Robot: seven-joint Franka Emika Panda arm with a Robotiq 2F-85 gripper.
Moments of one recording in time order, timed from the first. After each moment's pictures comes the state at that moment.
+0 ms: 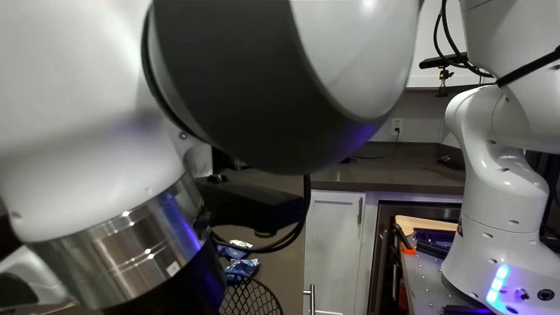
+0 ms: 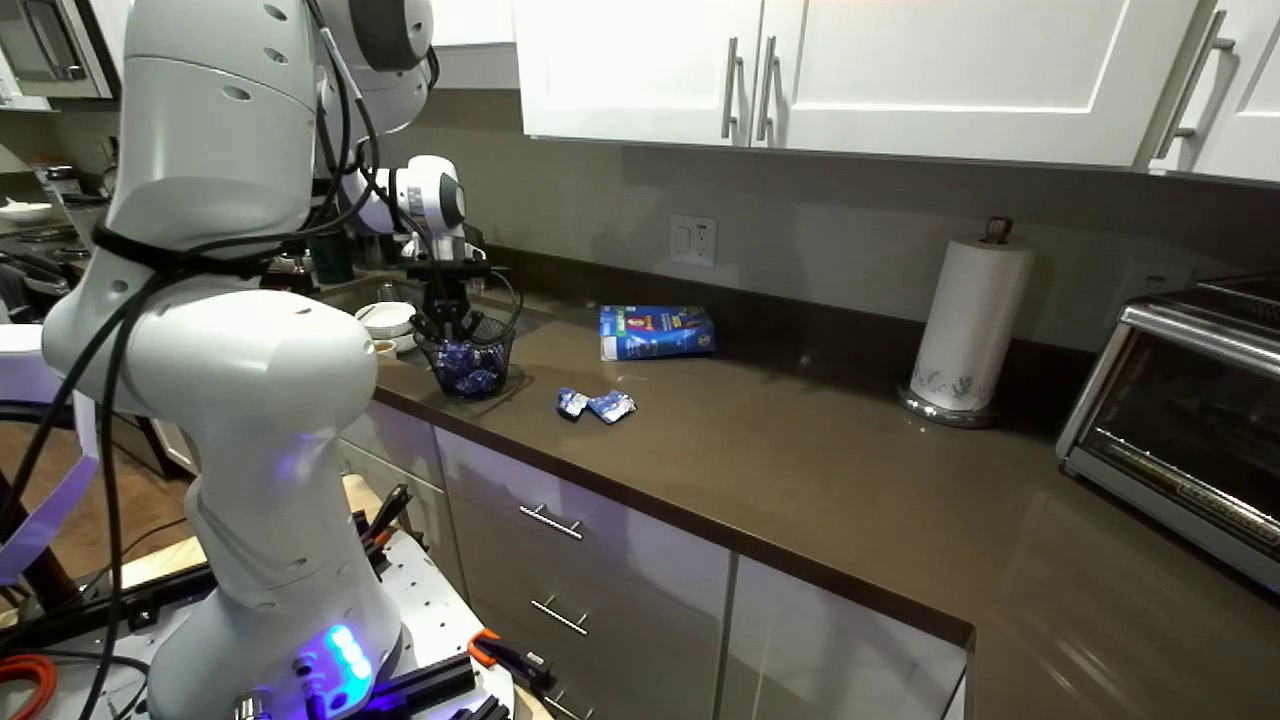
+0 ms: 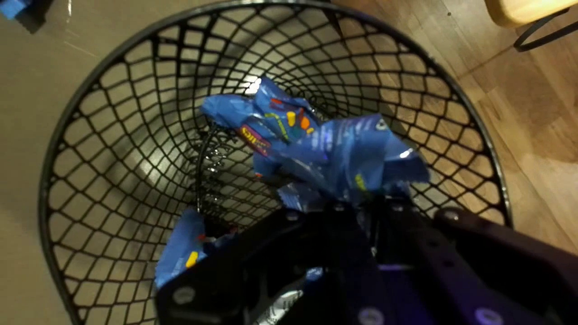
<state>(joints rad) 0.50 0.38 0.37 -2.04 -0.20 2.10 -0.18</state>
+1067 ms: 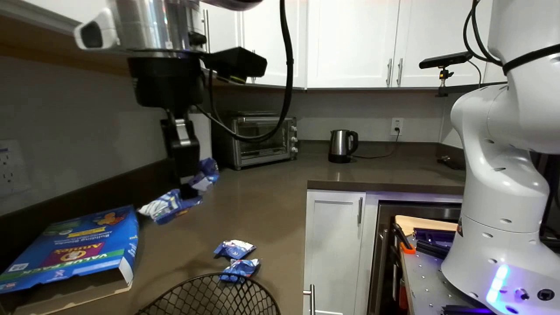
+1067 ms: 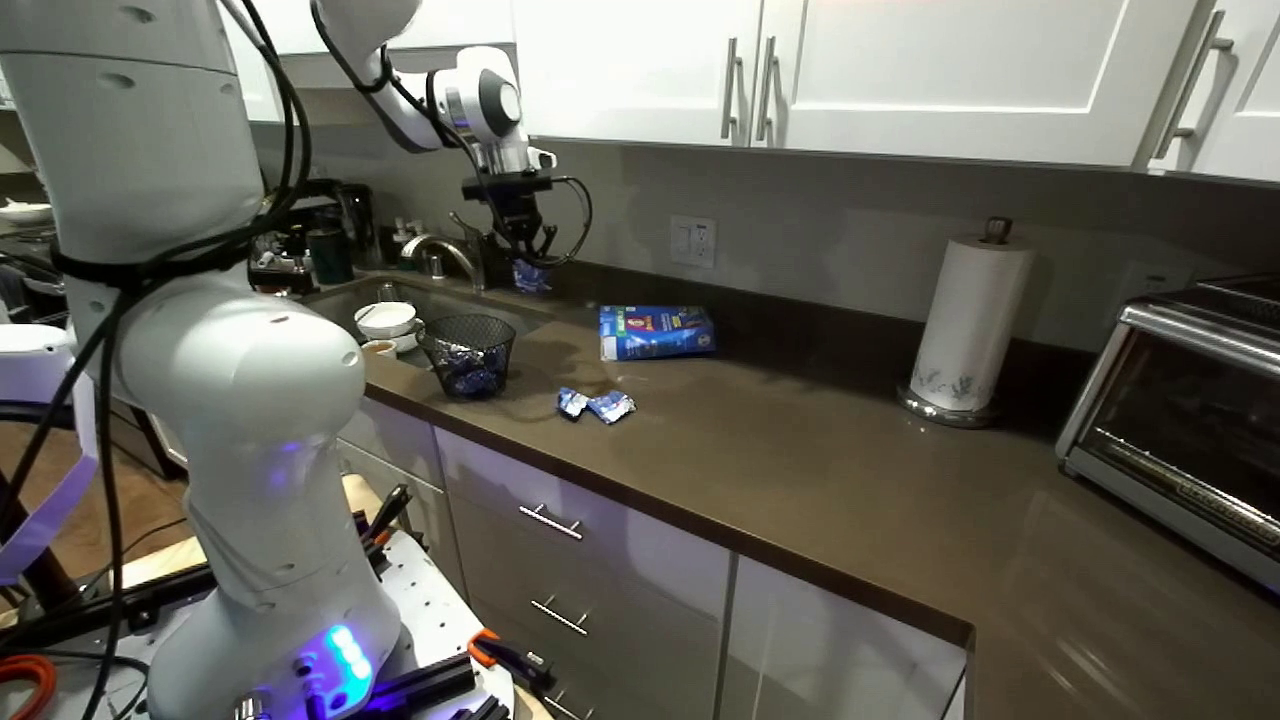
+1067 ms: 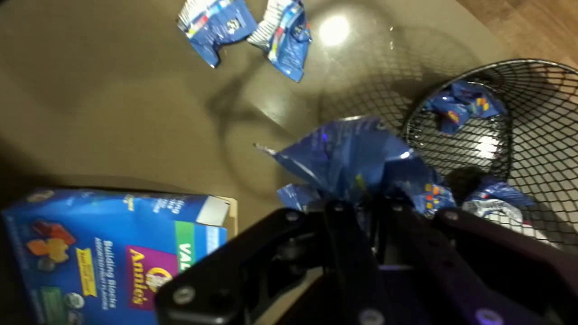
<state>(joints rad) 0.33 0.06 0.28 -2.07 -0.19 2.10 -0.18</state>
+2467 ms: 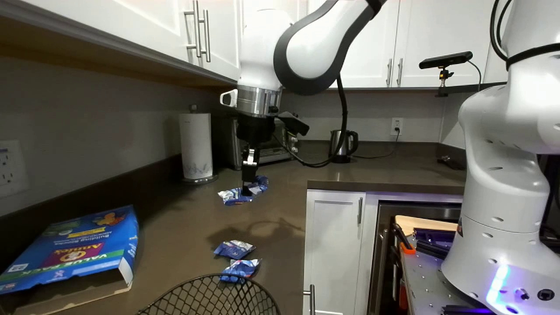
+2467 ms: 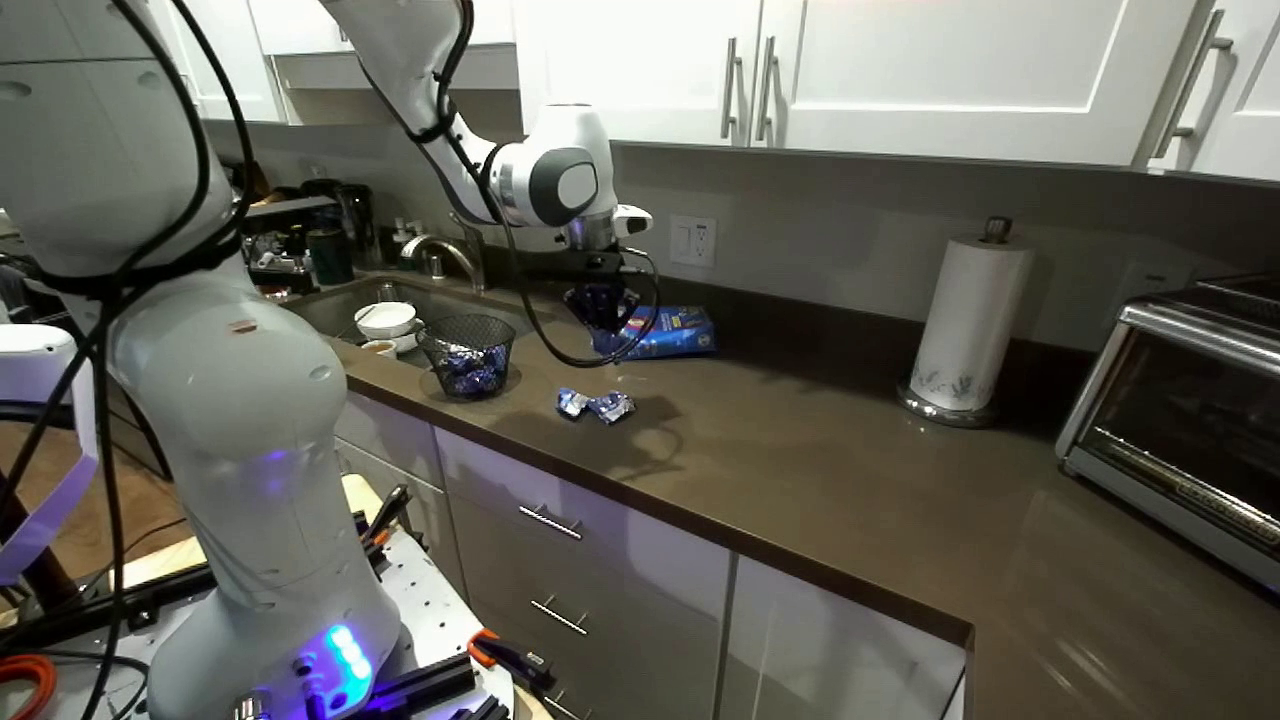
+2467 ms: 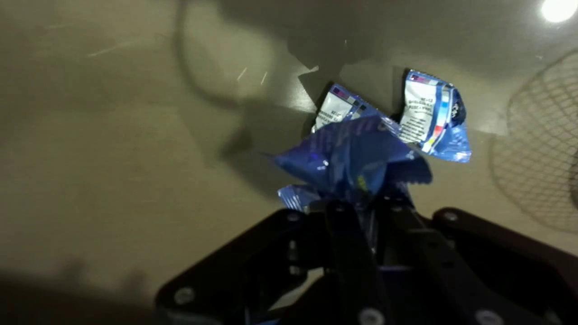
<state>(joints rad) 0.14 -0.10 0.07 -2.53 -0.06 2.59 -0.18</state>
